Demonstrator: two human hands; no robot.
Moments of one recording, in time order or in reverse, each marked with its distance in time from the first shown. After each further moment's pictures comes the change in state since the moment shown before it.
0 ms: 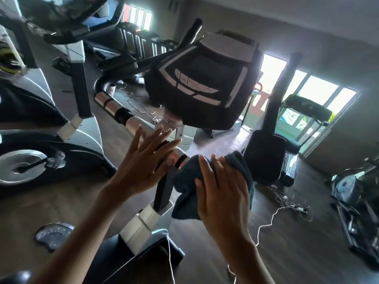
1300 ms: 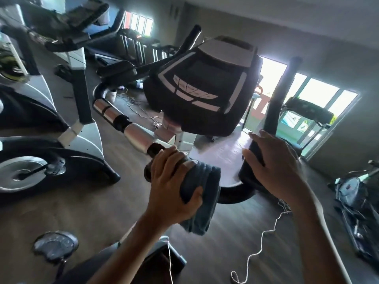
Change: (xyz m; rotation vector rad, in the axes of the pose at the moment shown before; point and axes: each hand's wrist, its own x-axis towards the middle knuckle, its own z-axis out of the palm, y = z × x) left_hand 0.007 0.081 0.017 -0.212 0.395 -0.145; right_hand 0.074 0.110 -0.036 0.050 -0.317 0.184
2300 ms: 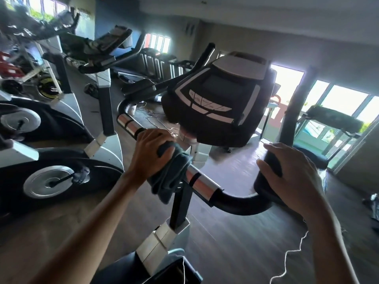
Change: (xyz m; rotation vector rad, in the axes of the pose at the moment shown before) left_hand 0.072 -0.107 -0.037 0.088 -0.134 -0.048; right_hand -0.004 -0.006 -0.002 0.126 0.072 0.069
